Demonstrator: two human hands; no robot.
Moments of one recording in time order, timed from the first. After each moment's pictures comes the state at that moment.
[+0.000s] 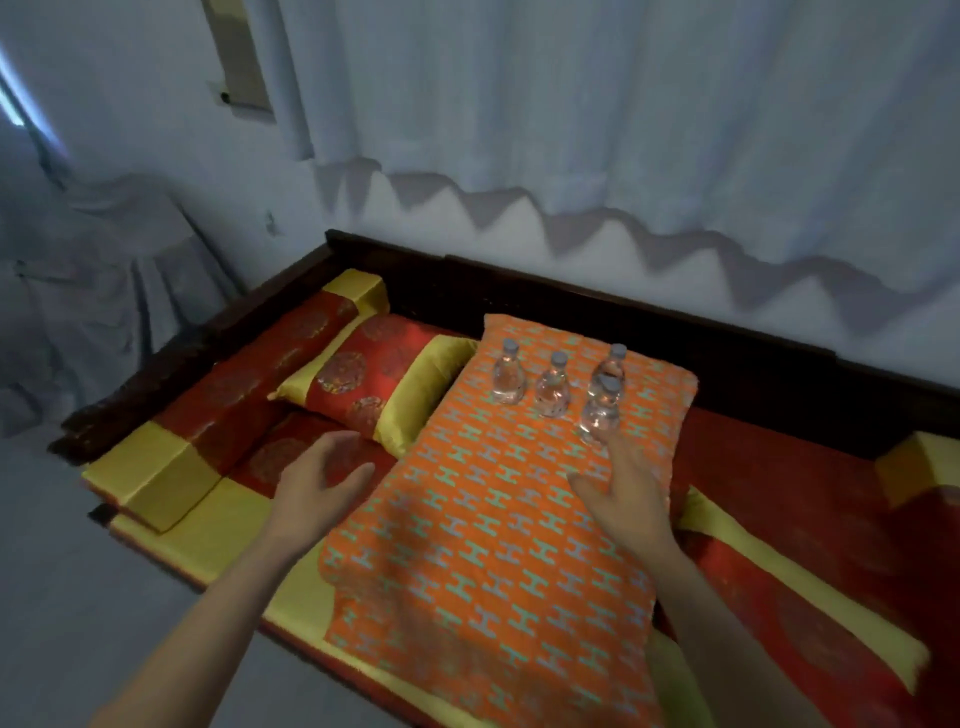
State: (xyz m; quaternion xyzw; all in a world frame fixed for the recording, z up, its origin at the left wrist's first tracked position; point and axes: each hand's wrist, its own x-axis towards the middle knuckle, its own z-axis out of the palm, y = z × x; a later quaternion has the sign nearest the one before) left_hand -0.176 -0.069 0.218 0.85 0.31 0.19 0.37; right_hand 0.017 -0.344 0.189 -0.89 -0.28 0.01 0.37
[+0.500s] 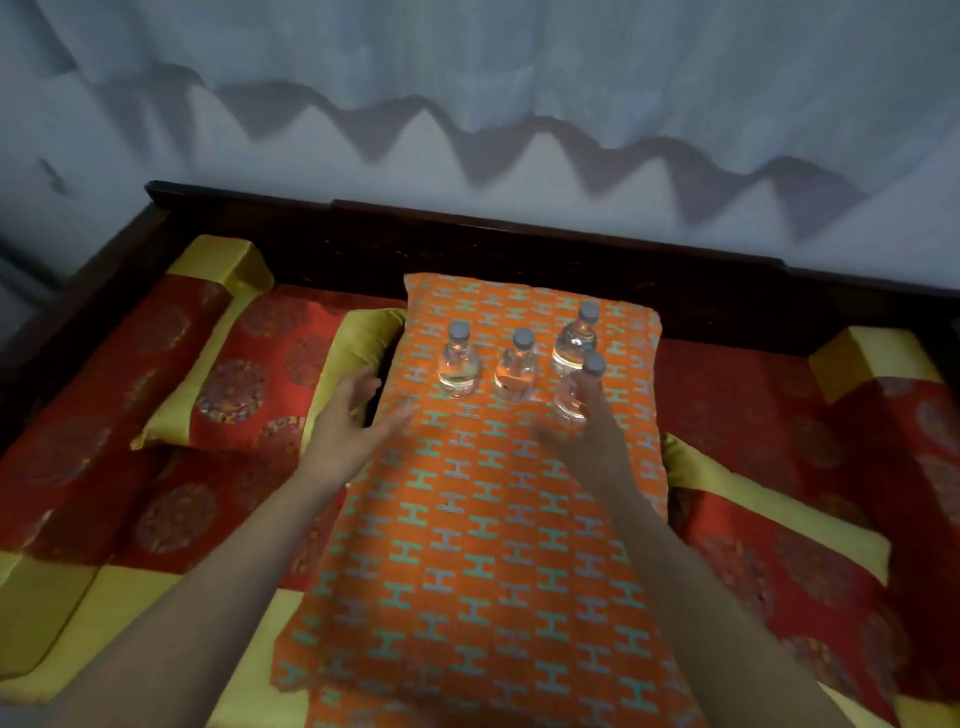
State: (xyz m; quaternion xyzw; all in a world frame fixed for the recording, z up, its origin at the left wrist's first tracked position) left_hand 0.044 0.024 0.131 0.81 0.20 0.06 0.55; right_hand 0.122 -0.250 0.125 -0.87 -0.06 0.04 0.48
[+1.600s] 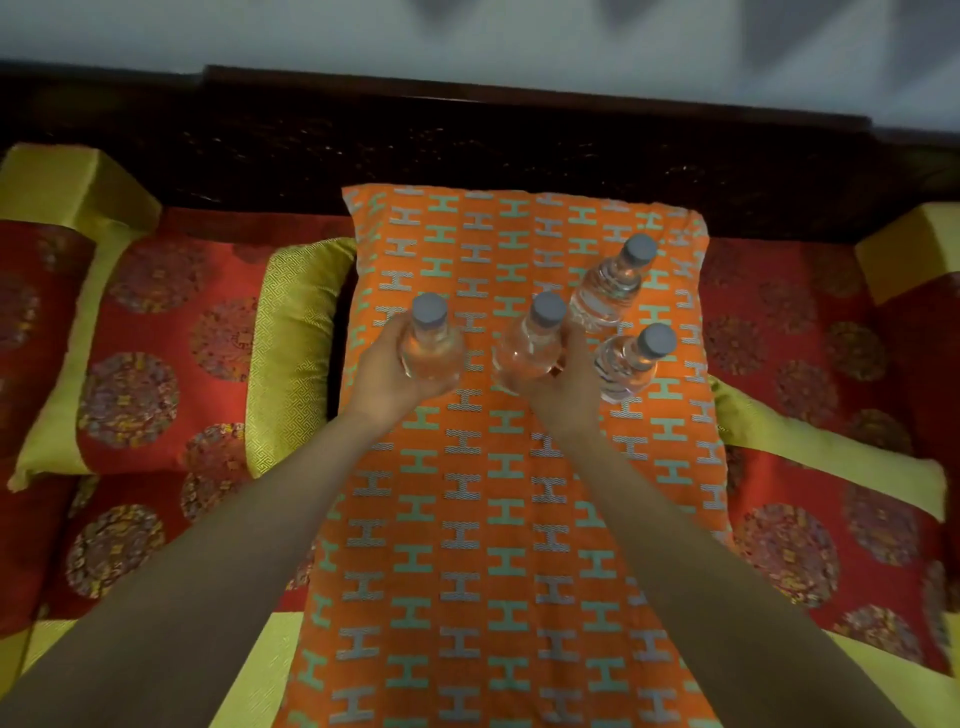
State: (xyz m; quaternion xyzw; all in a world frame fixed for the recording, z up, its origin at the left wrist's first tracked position) left_hand 0.216 0.033 0.008 0.83 0.12 -0.04 0.54; right_hand 0.235 -0.167 0.011 -0.84 0.06 0.04 0.53
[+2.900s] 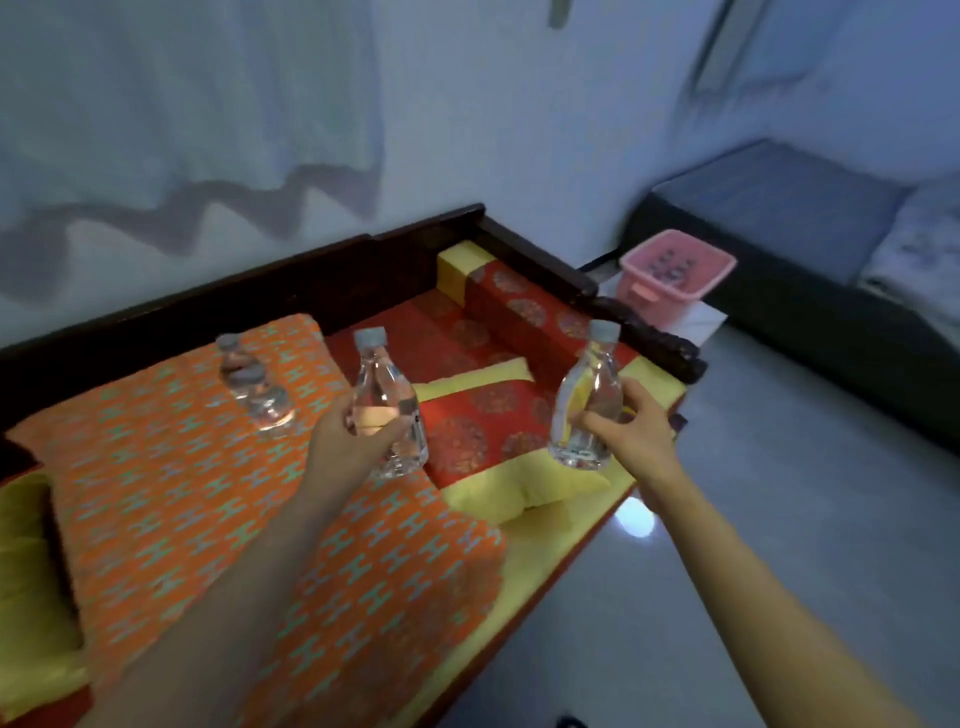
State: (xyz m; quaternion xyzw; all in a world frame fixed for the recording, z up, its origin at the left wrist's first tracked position) left_hand -0.009 -0.232 0.204 0.75 -0.12 -0.10 0.64; right_hand -0.168 -0.490 0.241 -0.74 0.29 -0.22 0.56
